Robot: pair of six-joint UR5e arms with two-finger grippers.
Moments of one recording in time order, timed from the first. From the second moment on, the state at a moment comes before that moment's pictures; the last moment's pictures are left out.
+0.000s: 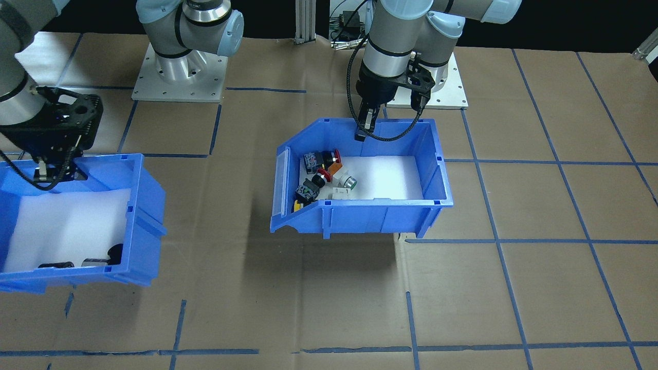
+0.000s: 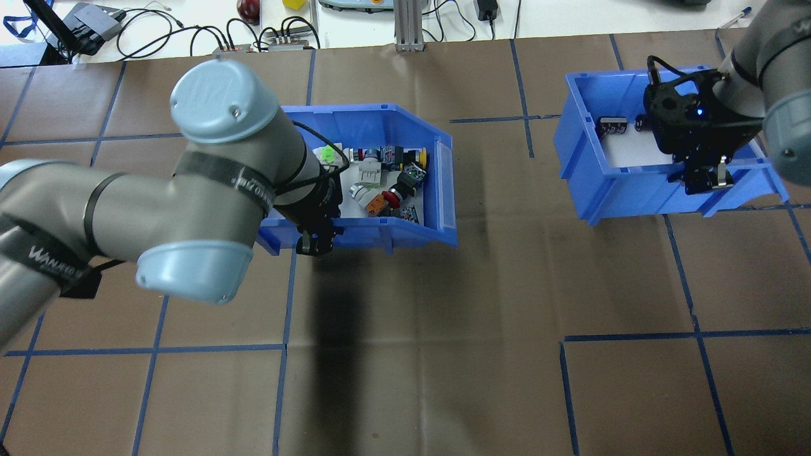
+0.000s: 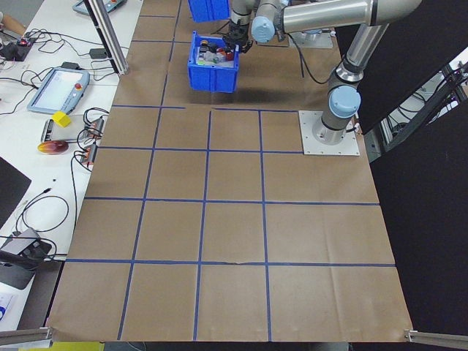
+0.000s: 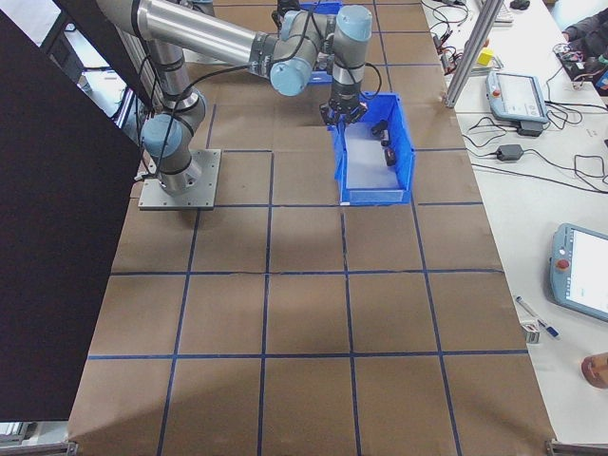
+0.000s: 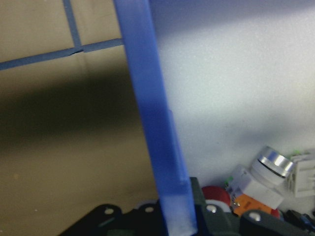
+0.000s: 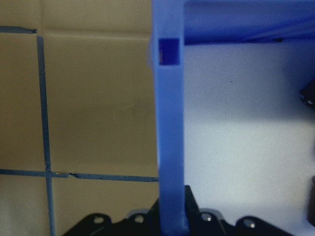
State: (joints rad) left arm -1.81 -1.64 -1.85 -1.12 1.49 -1.61; right arm 1.32 -1.63 1.88 -1.86 -1.62 -1.85
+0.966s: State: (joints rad) left arm -1.87 -2.06 -1.46 -1.06 1.44 -1.65; right arm 1.32 -1.67 1.97 -1.90 -1.62 -1.84
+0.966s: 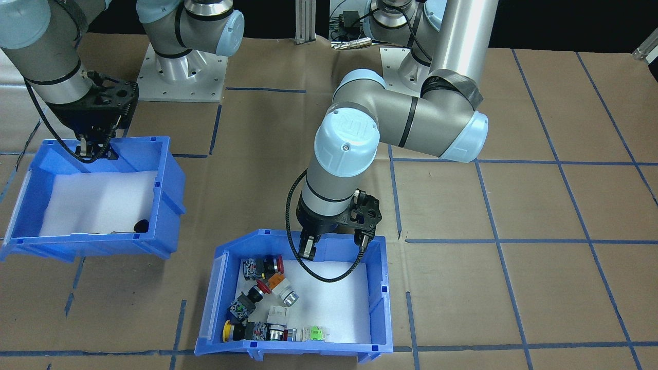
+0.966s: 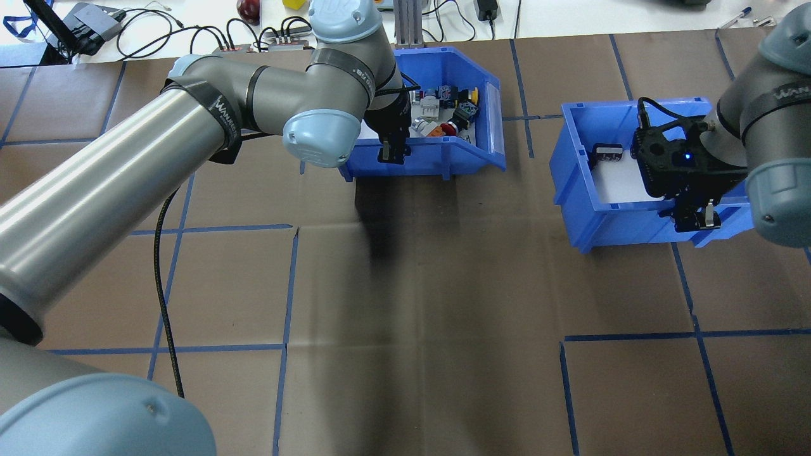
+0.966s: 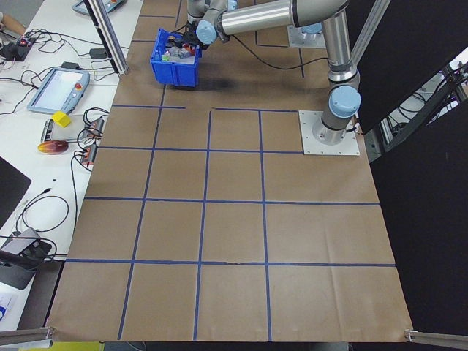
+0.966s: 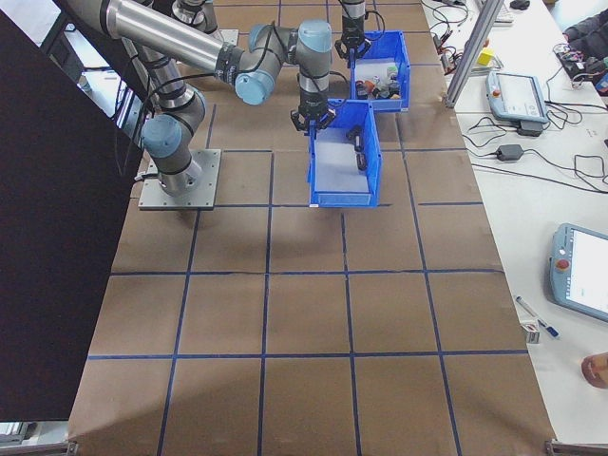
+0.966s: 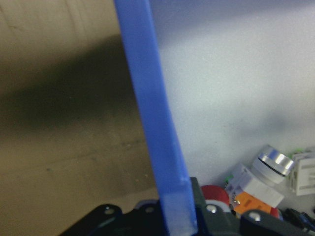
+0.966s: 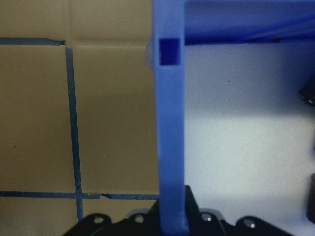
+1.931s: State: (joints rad) left arm -1.87 -2.05 -1.46 -1.13 1.44 -1.66; right arm 1.32 -1.67 1.97 -1.90 -1.63 -1.84
